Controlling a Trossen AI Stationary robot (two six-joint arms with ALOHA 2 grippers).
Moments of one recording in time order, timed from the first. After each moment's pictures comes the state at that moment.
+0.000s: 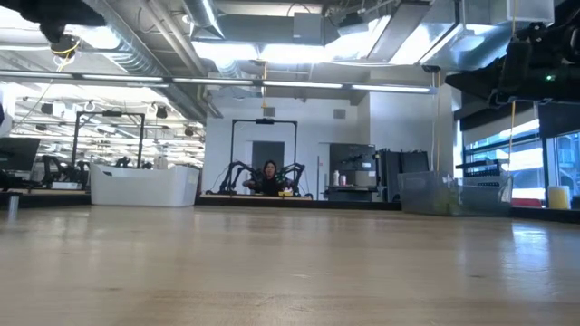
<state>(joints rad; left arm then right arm) -0.02 0.01 0.70 -0.77 -0.49 -0.08 -0.84 0.02 0.01 0.26 -0.37 0.02</state>
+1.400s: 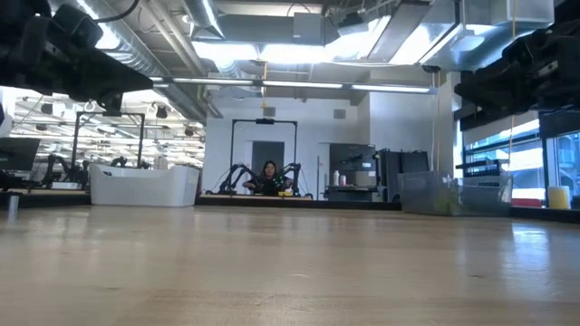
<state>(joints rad) -0.02 0.01 0.01 0.04 -0.19 -0.02 -0.84 0.02 0.01 0.08 -0.81 0.10</state>
